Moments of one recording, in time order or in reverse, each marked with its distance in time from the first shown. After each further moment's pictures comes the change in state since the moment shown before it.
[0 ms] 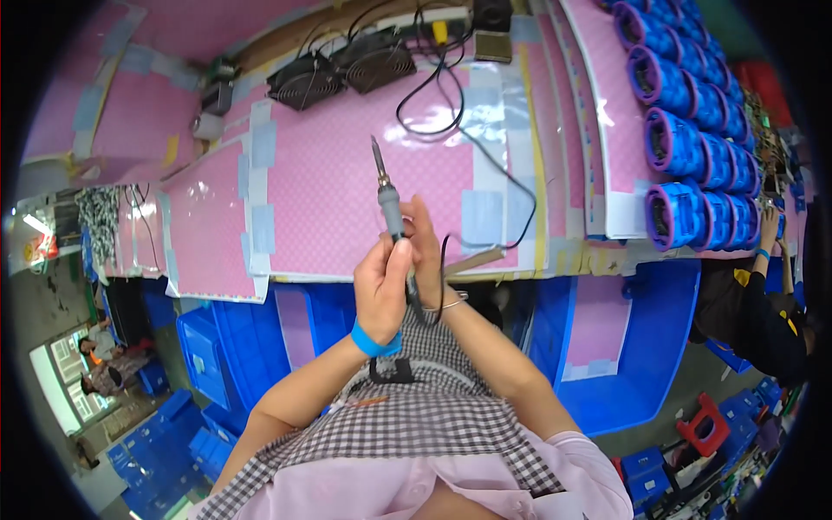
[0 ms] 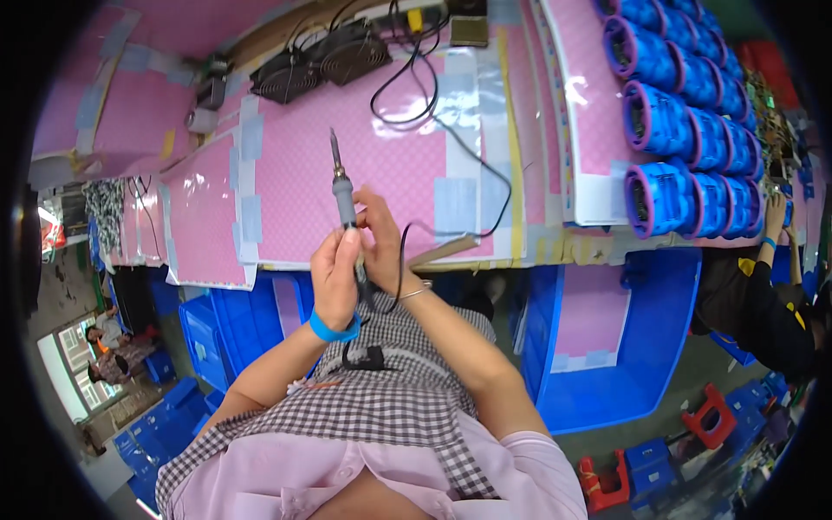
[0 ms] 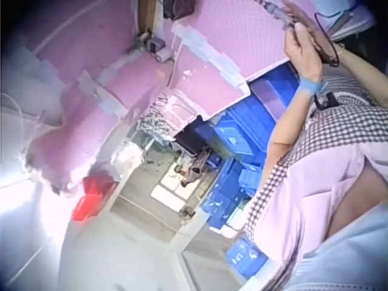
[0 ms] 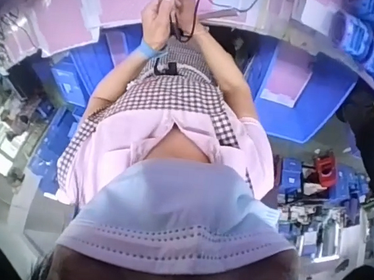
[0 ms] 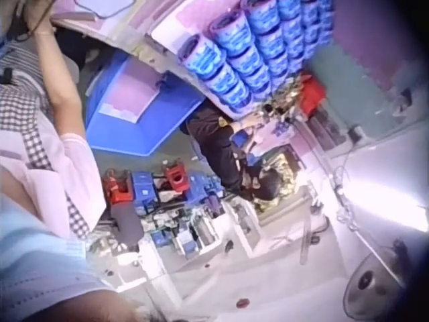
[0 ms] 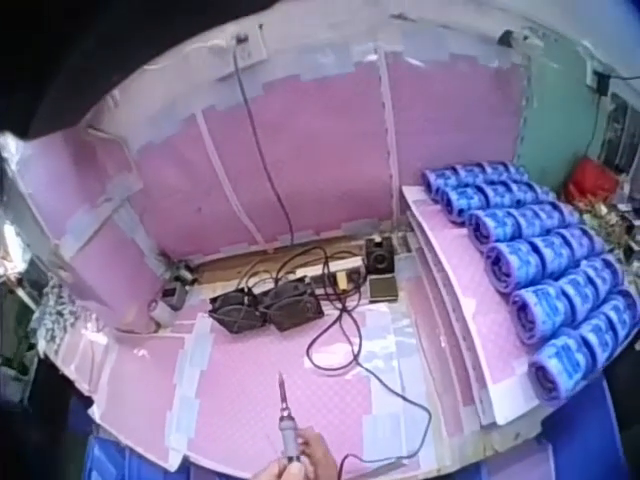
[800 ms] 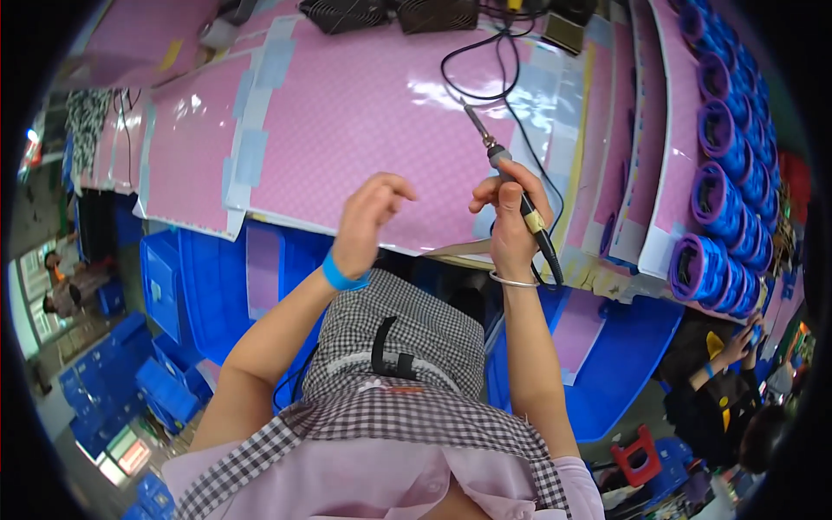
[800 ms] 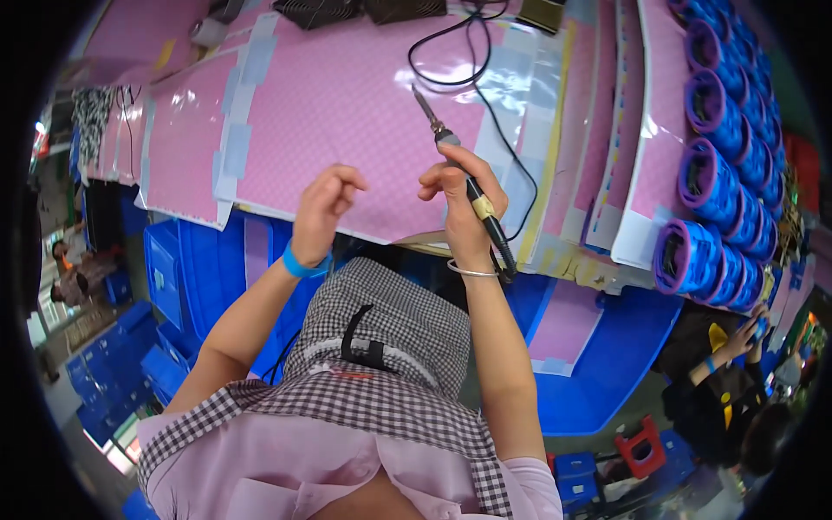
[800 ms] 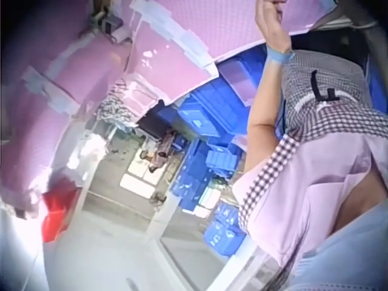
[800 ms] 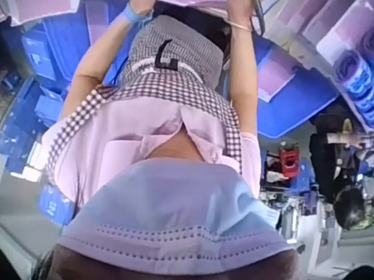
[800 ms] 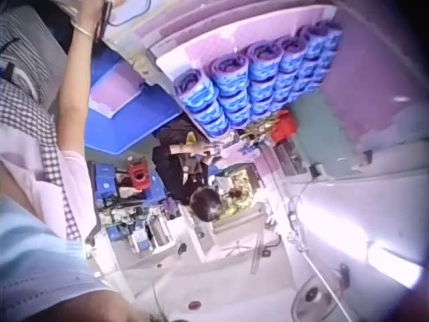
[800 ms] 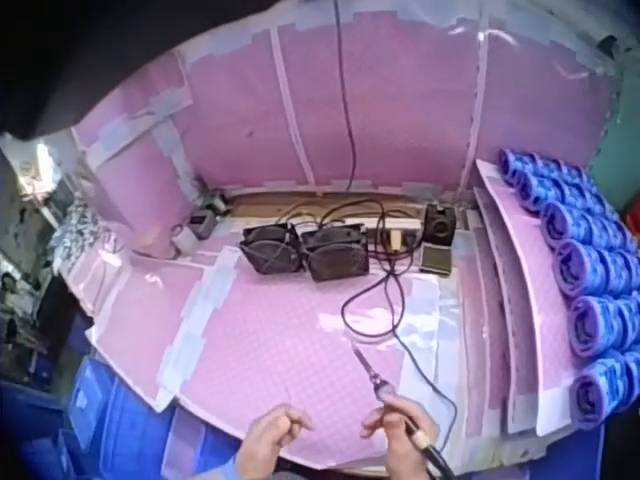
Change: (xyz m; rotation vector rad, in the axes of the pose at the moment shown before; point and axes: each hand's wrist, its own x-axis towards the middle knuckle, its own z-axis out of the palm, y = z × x) left_hand 0.037 -0.072 -0.046 -0.159 -0.142 -0.061; right_hand 0.041 -0.029 -0.067 0.054 -0.008 0.157
